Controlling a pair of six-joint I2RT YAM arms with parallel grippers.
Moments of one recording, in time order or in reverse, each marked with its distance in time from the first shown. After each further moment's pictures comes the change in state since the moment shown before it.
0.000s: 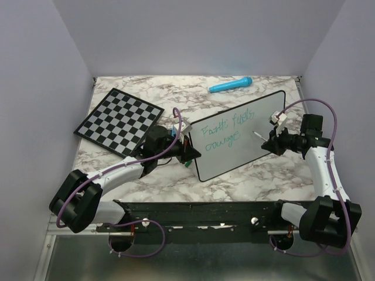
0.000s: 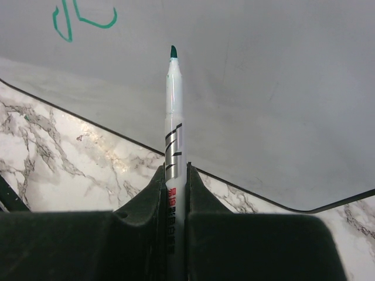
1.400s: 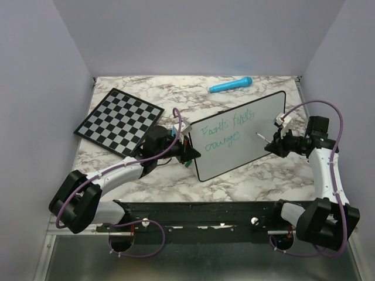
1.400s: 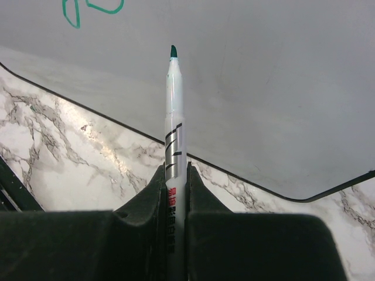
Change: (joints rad) left arm 0.001 -0.006 0.000 -0.008 0.001 0.010; right arm -0.069 -0.015 0.015 -0.085 -0.042 -0.083
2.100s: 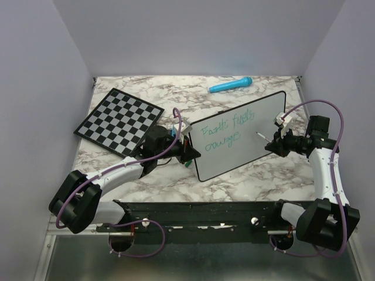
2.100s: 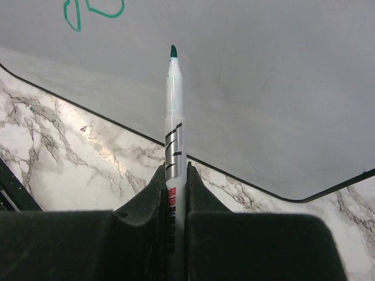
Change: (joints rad) left arm 0.000 0.000 0.000 -0.001 0.001 0.004; right arm 0.000 -0.006 0.008 -0.002 0.000 0.001
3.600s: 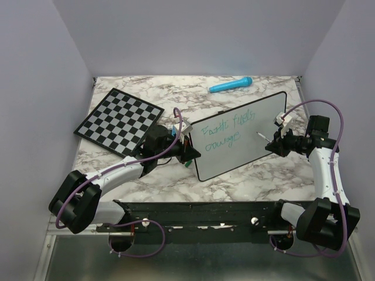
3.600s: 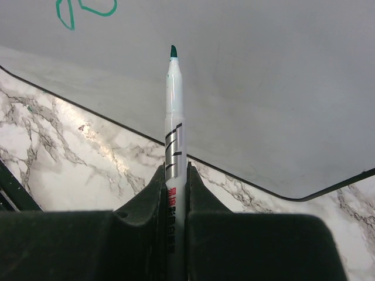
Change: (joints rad) left arm -0.001 -0.001 0.011 -0.023 0.000 0.013; right arm 0.000 0.008 0.001 0.003 0.013 0.008
